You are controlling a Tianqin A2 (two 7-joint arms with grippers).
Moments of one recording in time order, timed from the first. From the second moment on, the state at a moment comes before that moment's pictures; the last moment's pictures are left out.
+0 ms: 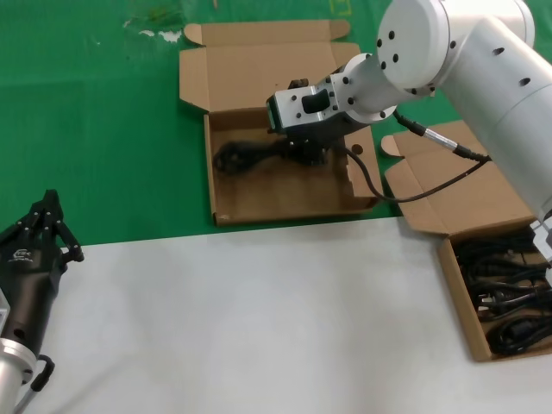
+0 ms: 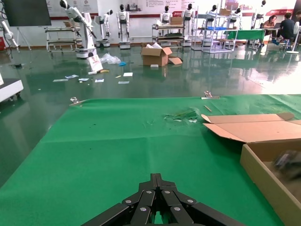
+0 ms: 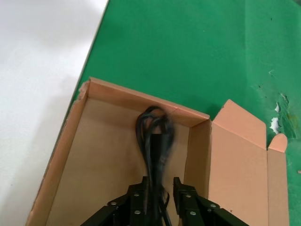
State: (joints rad) left arm 0.00 -0.30 1.60 -1.60 -1.80 0.00 0.00; right arm 1.30 0.13 -2.32 0.64 0.95 -0.99 -0.07
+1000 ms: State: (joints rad) left arm 0.00 -0.30 1.60 -1.60 -1.80 0.00 0.00; right arm 1.22 0.24 -2.24 0.89 1.06 -0.99 -0.02
